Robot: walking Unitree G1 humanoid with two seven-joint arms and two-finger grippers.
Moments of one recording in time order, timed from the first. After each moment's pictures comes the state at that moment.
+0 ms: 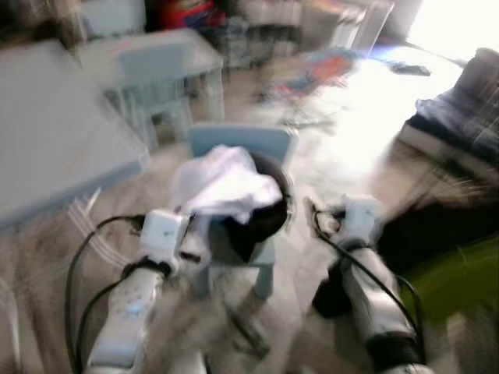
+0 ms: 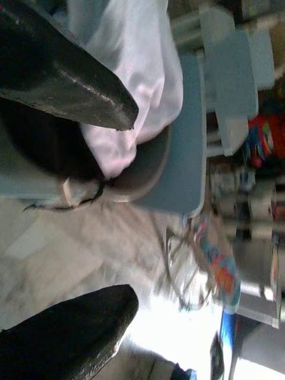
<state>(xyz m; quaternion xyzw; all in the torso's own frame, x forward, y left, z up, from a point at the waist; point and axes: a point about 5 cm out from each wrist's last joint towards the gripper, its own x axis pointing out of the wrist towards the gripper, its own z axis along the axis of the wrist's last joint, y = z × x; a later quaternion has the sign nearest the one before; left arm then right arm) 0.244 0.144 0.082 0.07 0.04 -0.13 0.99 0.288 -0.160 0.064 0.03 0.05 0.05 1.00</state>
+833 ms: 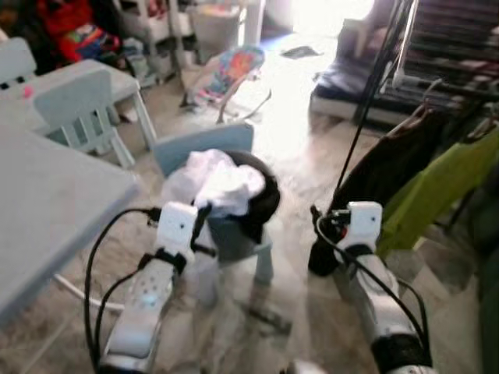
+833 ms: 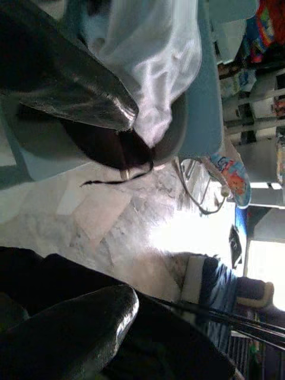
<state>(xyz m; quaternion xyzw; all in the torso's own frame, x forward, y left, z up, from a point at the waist) 0.253 0.128 0.090 0.07 0.02 -0.15 0.99 0.285 -0.168 0.052 0.02 0.06 0.03 1.00</state>
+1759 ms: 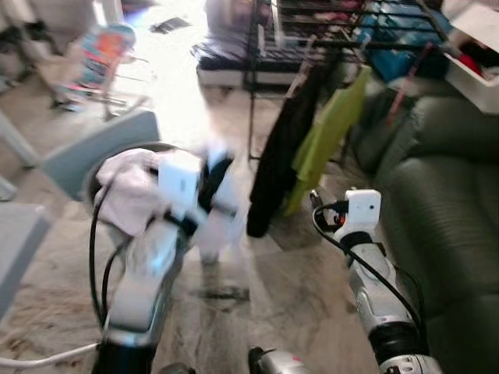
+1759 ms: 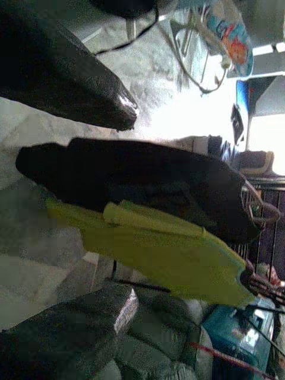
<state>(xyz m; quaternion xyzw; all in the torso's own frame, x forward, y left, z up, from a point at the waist) 0.268 0.092 0.181 -0.02 -0.12 -0.24 0.96 0.297 -0.168 0.070 -0.02 0.02 0.03 1.00</state>
